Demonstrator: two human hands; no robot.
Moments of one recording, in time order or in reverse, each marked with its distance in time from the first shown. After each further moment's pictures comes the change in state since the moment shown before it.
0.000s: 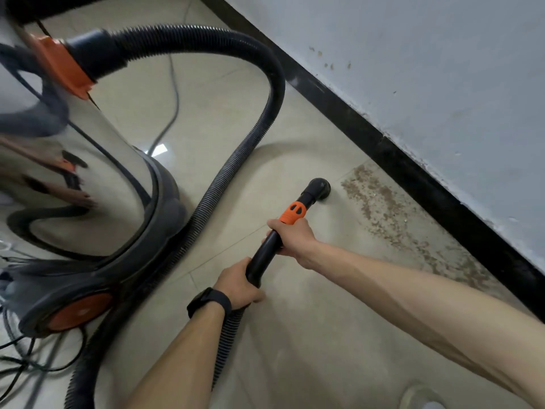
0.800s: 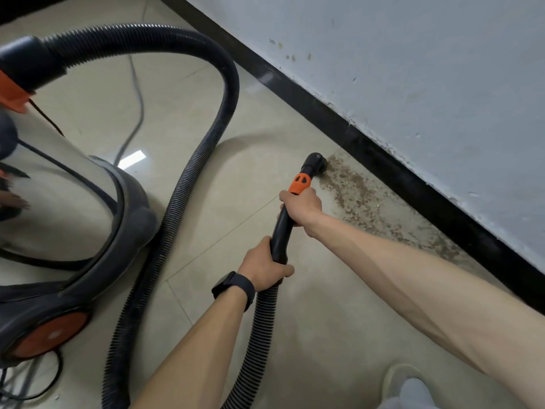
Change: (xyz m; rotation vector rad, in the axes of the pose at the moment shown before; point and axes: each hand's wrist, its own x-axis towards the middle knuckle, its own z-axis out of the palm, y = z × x) left_hand 0.018 0.084 0.039 -0.142 -0.050 0.087; right_hand 0.011 -0.046 -0.065 -0.212 0.253 -0.138
